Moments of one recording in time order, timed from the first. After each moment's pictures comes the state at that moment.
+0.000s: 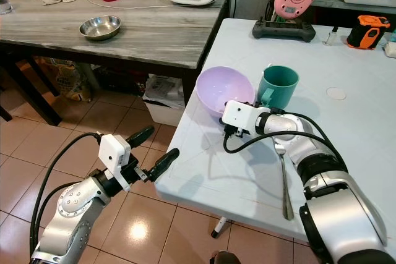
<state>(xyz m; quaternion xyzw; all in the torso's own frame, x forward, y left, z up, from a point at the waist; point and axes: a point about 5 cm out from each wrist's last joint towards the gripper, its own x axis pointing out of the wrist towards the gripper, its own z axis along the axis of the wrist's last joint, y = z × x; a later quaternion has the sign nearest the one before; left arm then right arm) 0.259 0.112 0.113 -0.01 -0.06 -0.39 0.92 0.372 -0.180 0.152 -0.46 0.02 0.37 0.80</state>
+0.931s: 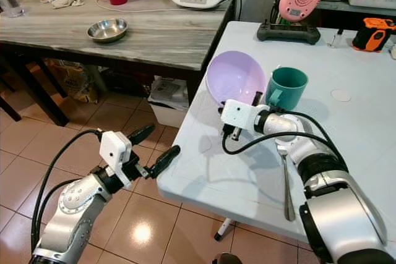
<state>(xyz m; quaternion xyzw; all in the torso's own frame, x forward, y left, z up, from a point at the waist) 0.264 0.110 0.118 -0.01 -0.07 -0.38 0.92 0.371 -0.173 0.160 -0.47 -0.04 0.37 0.80</state>
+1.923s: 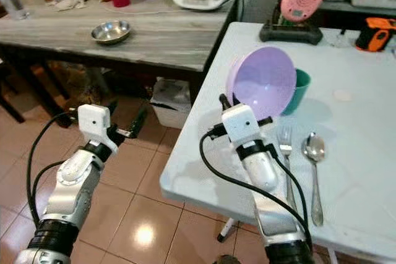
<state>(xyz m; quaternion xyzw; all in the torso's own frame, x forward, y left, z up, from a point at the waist) 0.320 0.144 0.123 -0.02 -0.07 -0.18 0.98 0.292 -0.133 0.162 -0.19 -0.15 0.11 0.96</state>
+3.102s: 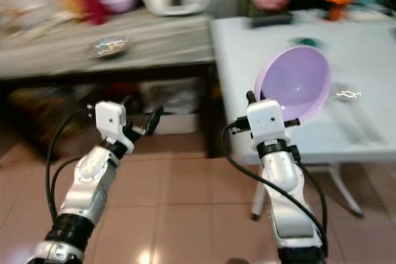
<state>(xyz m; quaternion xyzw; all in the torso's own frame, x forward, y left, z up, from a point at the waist) 0.324 0.128 0.124 -0.02 -0.09 -0.19 0.98 0.290 -0.153 0.169 -0.17 -0.13 0.04 0.97</state>
